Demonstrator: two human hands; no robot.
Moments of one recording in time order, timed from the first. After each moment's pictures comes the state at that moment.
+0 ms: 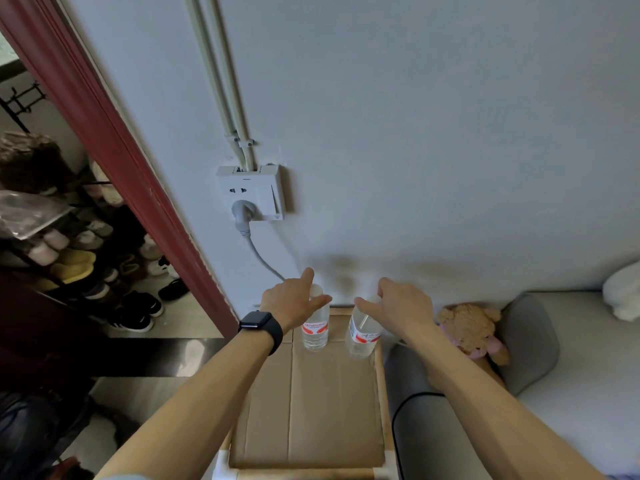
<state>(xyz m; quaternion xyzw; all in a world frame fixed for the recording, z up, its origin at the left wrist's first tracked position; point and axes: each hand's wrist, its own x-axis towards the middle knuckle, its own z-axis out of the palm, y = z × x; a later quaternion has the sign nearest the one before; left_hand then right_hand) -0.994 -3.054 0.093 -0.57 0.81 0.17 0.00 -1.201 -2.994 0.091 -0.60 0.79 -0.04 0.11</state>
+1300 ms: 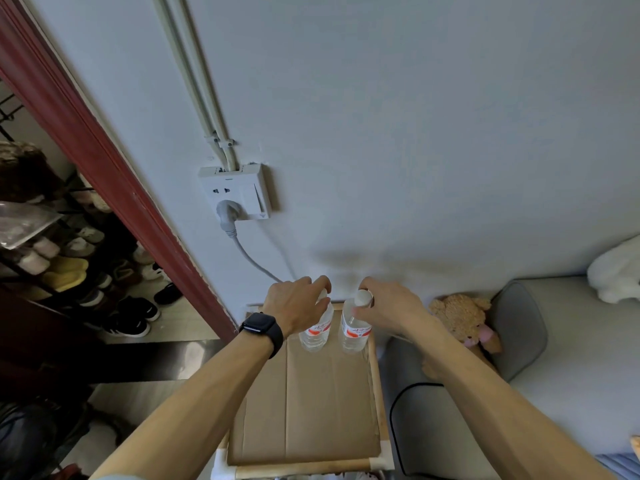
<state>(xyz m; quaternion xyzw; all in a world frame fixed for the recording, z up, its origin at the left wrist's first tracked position) -1.013 -3.039 0.101 -0.47 0.88 0.06 0.04 -1.212 -2.985 0.096 -0.63 0.74 -0.04 0.24</state>
